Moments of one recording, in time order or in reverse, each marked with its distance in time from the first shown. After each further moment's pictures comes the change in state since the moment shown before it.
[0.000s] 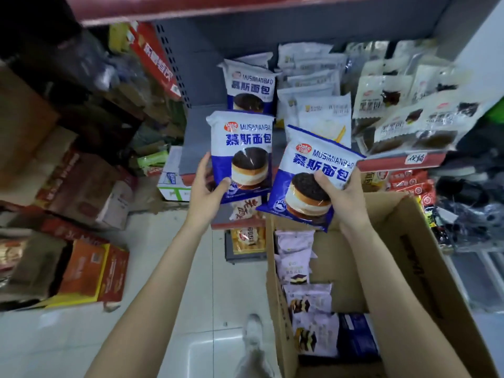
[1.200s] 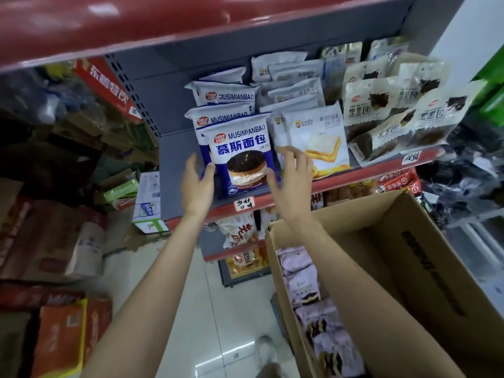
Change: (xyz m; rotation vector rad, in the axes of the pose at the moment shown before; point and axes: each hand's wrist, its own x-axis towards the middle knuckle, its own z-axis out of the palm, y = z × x) left_hand 0.132 -0.020 0.020 0.246 0.029 -0.073; right_hand 0.072 0.020 0.116 -0.793 0.291 -0.605
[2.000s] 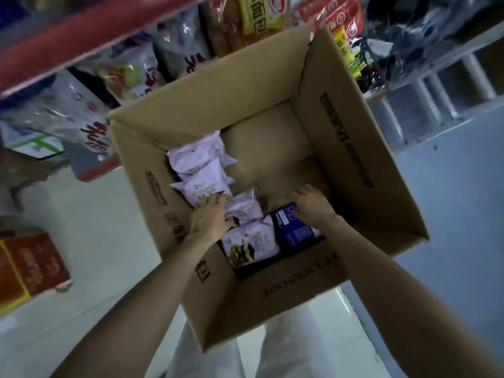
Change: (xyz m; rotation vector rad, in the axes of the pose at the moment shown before) left_hand -0.252 -0.224 0.249 1.100 -0.958 0.119; right_hand -0.270 0.378 -0.121 -0.497 -1.223 0.217
